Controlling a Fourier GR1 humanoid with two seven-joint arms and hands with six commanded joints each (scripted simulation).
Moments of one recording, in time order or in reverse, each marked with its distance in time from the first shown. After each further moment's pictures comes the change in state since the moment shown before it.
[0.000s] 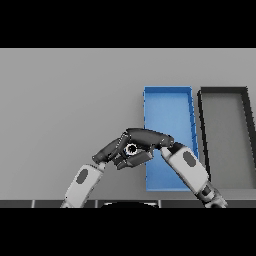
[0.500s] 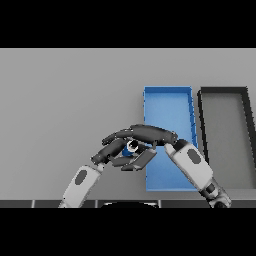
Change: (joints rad) left arm 0.007 0.032 -0.024 -0.010 0.025 0.030 0.010; right arm -0.033 -0.056 -0.017 0.003 -0.030 0.009 0.125
